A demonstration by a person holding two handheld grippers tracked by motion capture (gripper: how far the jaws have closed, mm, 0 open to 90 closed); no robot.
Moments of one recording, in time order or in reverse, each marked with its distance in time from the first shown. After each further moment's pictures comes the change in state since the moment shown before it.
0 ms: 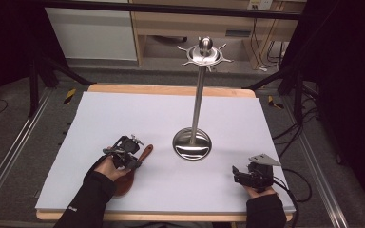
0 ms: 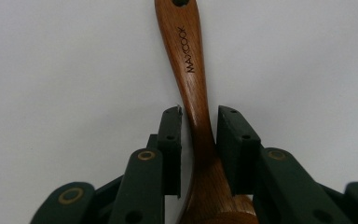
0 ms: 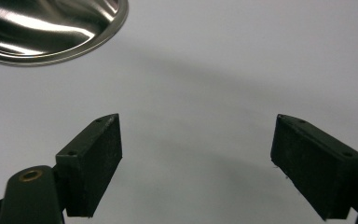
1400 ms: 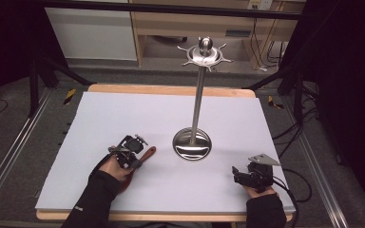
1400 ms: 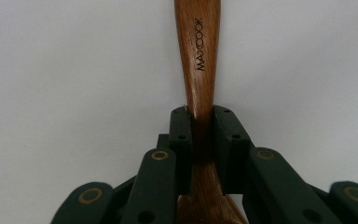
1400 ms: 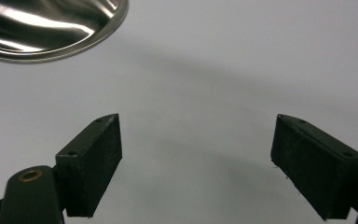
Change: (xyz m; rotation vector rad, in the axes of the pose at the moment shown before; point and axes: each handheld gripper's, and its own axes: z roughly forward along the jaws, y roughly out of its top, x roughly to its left) left arm -0.005 0.011 0.004 0.086 0.023 -0.014; right arm 0.000 0.000 0.001 0.012 0.001 -0.007
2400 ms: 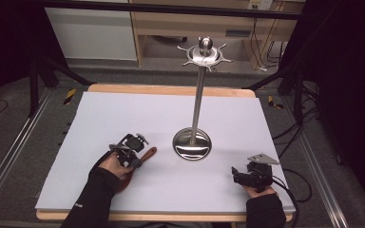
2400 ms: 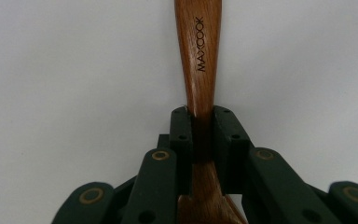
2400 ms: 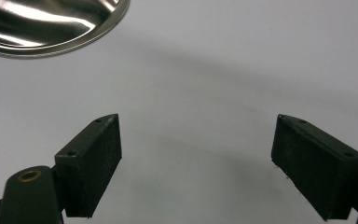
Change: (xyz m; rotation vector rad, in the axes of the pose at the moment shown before) left arm 0.003 0.006 0.001 0.039 -0.032 0.025; right arm 0.000 0.000 0.003 0.021 0.012 -0.003
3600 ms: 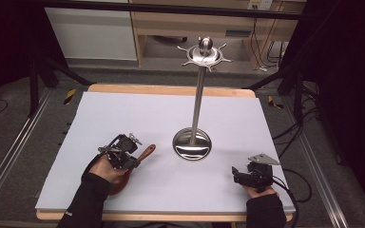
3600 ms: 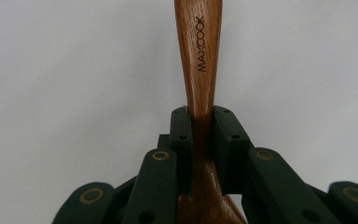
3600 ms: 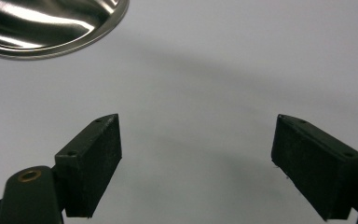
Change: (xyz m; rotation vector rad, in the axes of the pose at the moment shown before) left arm -0.003 -0.023 -0.034 -0.156 -0.032 0.029; right arm 0.000 0.000 -0.001 -0.007 -0.004 0.004
